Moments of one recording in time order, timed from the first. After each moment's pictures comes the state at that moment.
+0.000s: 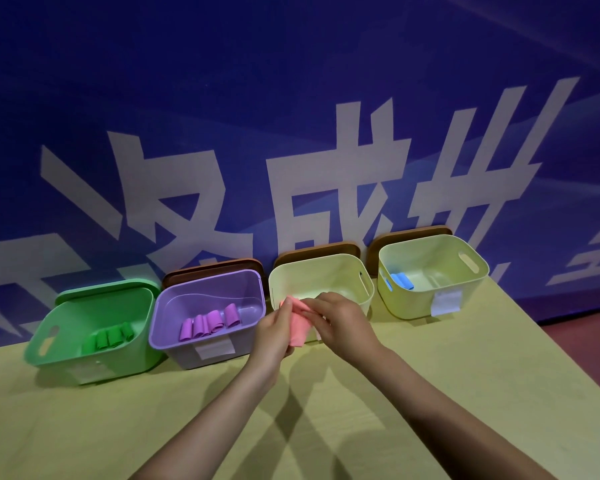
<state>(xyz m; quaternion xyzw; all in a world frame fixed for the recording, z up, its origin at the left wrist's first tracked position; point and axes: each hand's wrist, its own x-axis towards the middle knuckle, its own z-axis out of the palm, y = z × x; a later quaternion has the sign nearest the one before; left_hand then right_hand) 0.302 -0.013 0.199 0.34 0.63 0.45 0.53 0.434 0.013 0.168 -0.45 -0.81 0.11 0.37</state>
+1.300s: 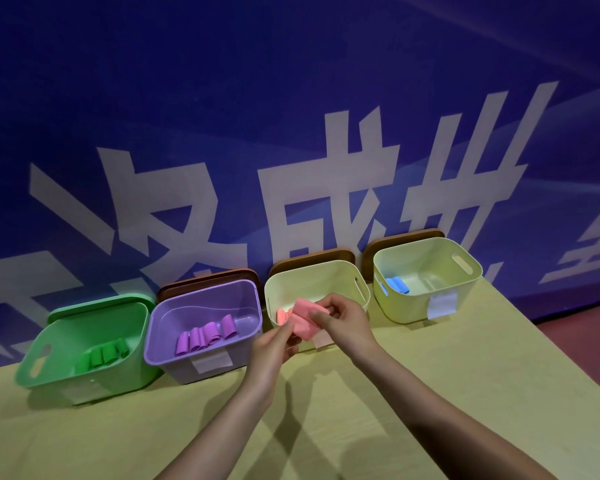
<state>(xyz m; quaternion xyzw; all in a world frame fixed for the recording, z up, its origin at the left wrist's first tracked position) 0.297 -0.016 0.183 0.32 0.58 0.48 0.57 0.430 0.013 0.185 -0.58 -0.54 0.42 0.44</state>
